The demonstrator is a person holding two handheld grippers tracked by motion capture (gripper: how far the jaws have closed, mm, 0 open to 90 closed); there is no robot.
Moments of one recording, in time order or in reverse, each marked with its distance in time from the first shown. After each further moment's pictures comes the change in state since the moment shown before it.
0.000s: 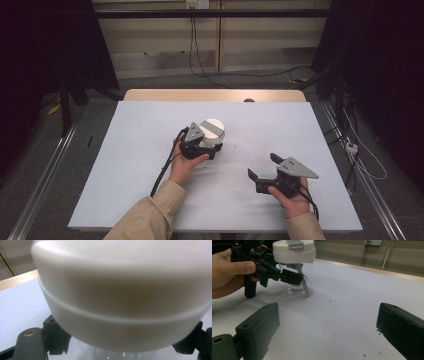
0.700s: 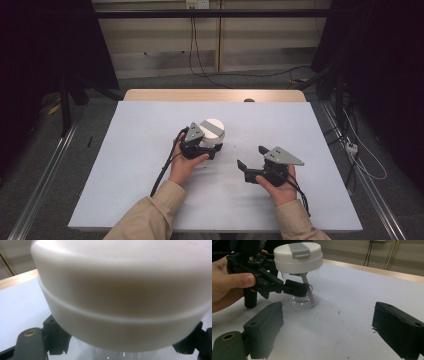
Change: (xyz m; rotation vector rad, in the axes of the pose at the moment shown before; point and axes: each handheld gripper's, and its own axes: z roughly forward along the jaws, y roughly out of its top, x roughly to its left) left arm 0.001 0.000 0.000 0.000 -0.003 -0.003; right arm 0.009 0.021 0.029 0.029 0.011 0.024
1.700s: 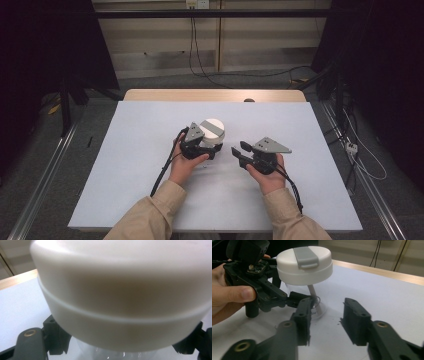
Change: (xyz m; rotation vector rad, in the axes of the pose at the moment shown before) left arm 0.000 0.000 0.000 0.004 -0.002 0.000; right arm 0.005 0.017 0.030 0.028 0.043 -0.012
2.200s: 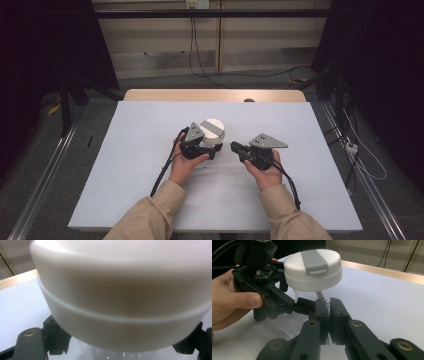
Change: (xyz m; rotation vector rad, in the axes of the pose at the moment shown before) left arm 0.000 0.000 0.000 0.002 0.001 0.004; right arm 0.000 0.007 0.010 0.008 0.061 0.017
